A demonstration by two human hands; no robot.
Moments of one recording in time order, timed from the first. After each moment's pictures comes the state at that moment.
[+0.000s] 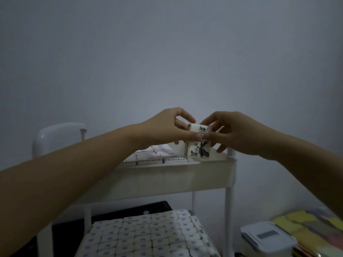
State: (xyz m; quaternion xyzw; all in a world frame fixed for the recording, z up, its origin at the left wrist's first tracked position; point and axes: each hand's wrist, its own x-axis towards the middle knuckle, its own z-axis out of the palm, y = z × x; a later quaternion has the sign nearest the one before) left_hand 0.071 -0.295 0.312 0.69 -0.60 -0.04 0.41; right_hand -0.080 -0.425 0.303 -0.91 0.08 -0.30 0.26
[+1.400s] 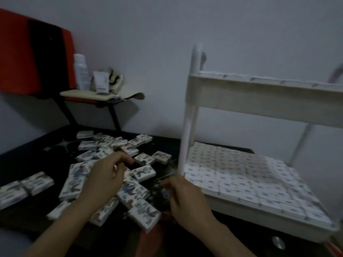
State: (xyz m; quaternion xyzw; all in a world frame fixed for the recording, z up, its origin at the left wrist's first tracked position) left_hand 0.101 0.047 0.009 0.87 -0.20 0.27 0.37; right_hand 0.023 -0.173 0.013 -0.95 -0.14 -0.15 0.24
